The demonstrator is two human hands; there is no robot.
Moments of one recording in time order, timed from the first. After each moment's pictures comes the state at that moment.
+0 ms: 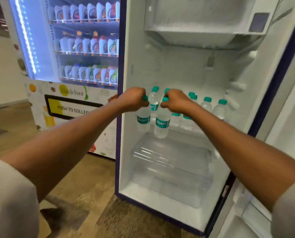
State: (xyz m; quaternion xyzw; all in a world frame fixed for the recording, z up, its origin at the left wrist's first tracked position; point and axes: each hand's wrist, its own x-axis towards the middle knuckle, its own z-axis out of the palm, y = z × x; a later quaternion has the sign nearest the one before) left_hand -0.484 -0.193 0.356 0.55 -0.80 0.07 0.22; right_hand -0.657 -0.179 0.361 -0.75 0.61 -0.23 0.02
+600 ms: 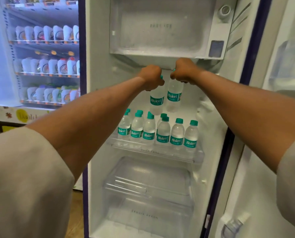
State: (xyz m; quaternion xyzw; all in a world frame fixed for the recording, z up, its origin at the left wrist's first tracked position) left_hand -0.637 -0.251 0.488 0.48 -0.82 0.10 0.29; right_hand -0.767 -0.222 0.511 -0.68 0.66 -0.29 -0.14
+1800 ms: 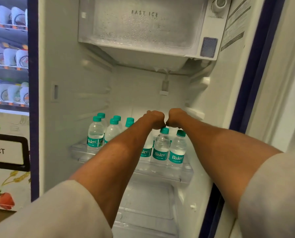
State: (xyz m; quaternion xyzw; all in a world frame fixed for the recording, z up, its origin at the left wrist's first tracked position) left_hand -0.757 -0.366 0.369 0.49 -0.86 0.04 0.12; right_hand -0.844 -0.322 0.390 -0.60 0.79 -0.06 -0.12
